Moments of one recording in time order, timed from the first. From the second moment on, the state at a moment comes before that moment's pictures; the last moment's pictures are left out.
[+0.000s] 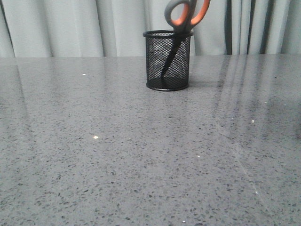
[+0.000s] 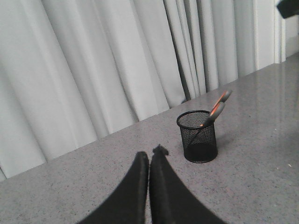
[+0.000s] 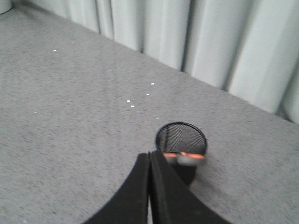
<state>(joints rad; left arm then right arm) -0.46 0.24 -0.73 -0.08 0.58 0.26 0.51 0.99 -1.28 0.10 0.70 -0.19</state>
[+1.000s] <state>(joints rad) -0.46 0.24 -0.35 -0.09 0.27 0.26 0.51 0.39 -0.48 0.08 0.15 -0.20</state>
